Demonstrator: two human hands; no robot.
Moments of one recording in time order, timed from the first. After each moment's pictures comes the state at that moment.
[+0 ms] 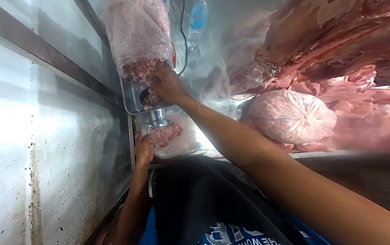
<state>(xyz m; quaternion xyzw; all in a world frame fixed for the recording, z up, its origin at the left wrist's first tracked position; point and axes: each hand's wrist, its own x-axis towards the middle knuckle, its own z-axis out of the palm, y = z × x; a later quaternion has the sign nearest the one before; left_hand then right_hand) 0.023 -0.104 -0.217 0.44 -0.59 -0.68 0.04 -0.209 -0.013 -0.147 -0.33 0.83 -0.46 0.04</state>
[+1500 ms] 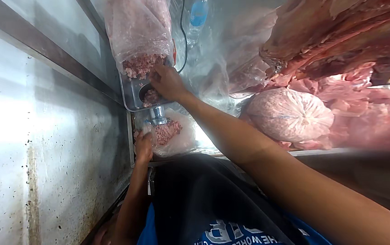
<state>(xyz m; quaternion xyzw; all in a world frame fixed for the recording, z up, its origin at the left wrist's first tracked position) 0.024 -0.105 -0.217 0.42 -0.61 -0.67 0.01 -0.209 -0.015 -0.141 -0.32 0.84 -0.43 0.08</state>
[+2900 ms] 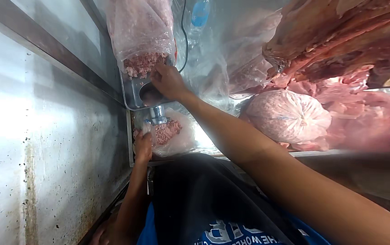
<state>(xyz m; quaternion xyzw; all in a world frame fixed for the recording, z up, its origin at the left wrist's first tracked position) 0.027 -0.107 -0.222 0.43 -0.62 -0.66 0.01 -0.208 -0.016 -0.142 -0.32 0.84 -0.42 0.07</state>
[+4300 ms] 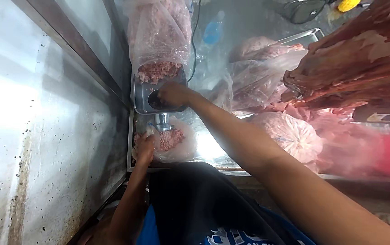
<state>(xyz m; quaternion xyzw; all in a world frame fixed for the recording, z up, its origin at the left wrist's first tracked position) 0.016 -0.119 -0.227 0.43 -0.62 -0.66 -0.01 -0.222 -0.043 -0.117 -0.39 0.83 -0.17 0.37</state>
